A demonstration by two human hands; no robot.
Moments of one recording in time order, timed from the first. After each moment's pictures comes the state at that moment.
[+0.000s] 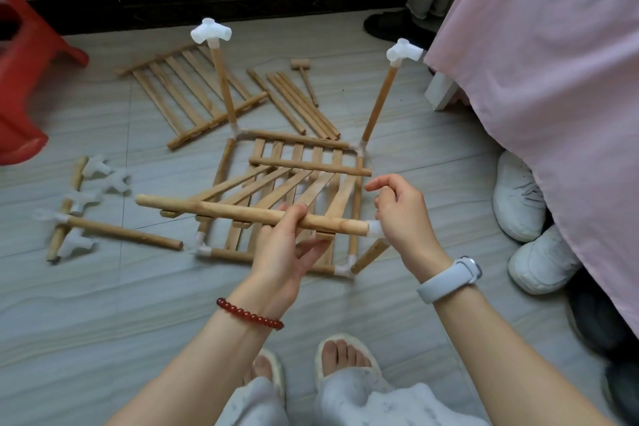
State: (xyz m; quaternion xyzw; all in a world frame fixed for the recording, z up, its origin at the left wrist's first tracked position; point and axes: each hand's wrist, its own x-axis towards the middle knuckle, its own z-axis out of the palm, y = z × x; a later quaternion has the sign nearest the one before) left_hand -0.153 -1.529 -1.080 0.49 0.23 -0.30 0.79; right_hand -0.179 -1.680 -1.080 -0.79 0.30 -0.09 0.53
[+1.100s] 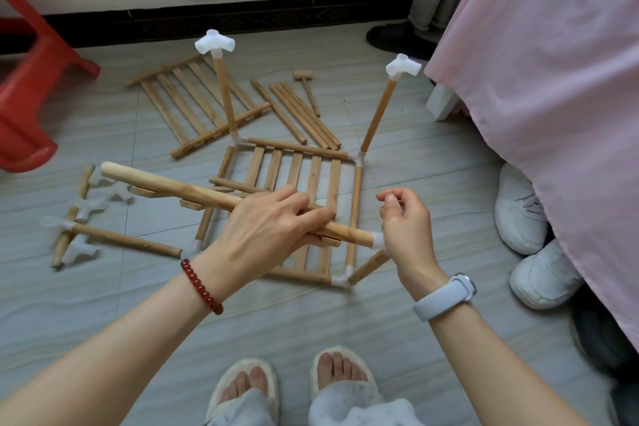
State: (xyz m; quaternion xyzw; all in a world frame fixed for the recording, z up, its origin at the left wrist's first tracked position) left_hand -0.113 -1.510 -1.048 0.82 -0.55 0.12 0.09; right_hand -0.186 -1.686 -1.081 -0.75 0.32 -0.15 0.56
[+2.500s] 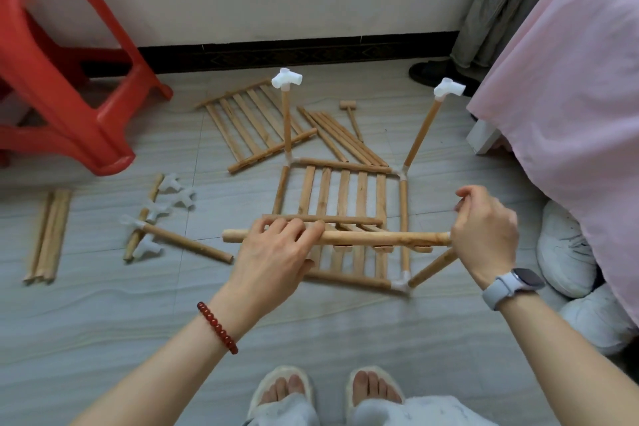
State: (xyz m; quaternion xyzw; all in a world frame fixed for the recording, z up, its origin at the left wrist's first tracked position) left_hand -0.132 -1.446 -1.054 0.91 -0.39 0.12 0.05; right_hand -0.178 -1.720 -1.058 -0.93 0.24 -0.20 0.17
